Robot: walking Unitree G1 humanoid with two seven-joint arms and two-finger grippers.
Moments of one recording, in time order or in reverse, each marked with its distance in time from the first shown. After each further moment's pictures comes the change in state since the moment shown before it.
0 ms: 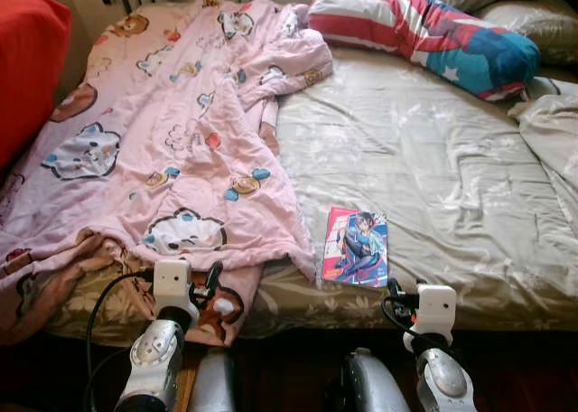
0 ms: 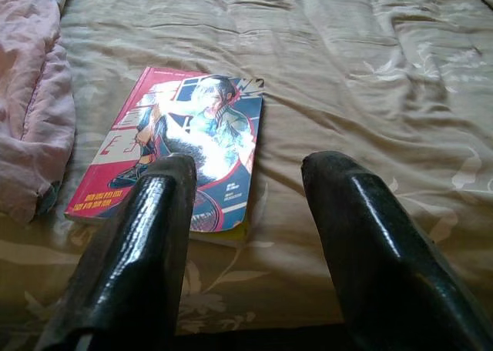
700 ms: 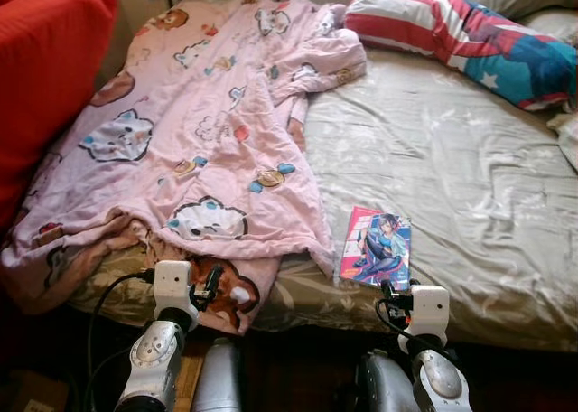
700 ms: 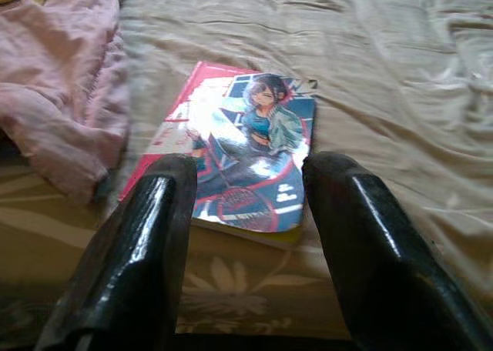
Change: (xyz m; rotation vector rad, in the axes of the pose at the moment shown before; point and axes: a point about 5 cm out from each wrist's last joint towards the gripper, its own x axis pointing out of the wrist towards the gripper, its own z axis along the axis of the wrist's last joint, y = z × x) left arm 0.000 -0.002 -0.001 -0.004 0.016 -0.021; right arm -0.001 0.004 -0.002 -0.012 0.004 0.025
